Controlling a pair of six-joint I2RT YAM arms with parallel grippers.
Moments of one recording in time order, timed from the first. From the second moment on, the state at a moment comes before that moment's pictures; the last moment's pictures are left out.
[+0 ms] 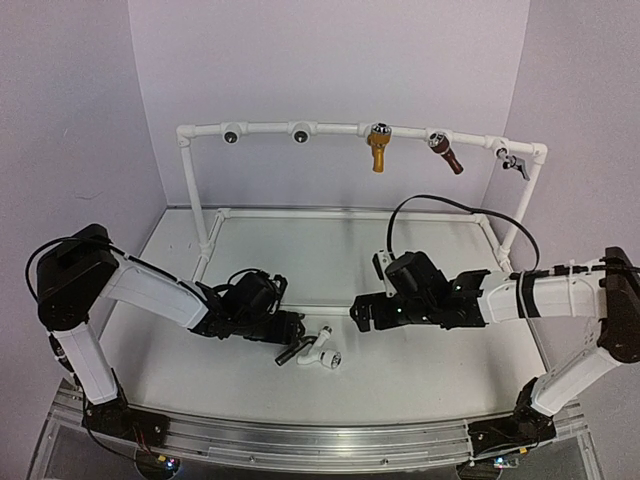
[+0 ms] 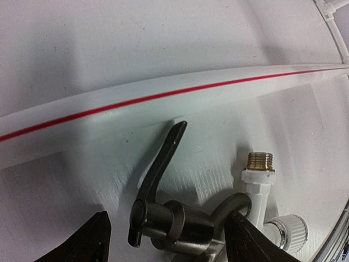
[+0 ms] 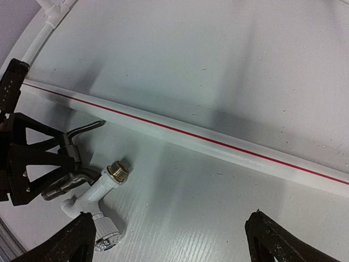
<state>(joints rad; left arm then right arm) -0.96 1.77 0.83 0.10 -0.04 -0.71 0.93 1.49 0.86 -0.19 0.21 0.55</state>
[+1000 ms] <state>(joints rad) -0.98 1.69 0.74 0.13 -0.10 -0.68 0.96 1.57 0.93 -0.19 0.23 0.55</state>
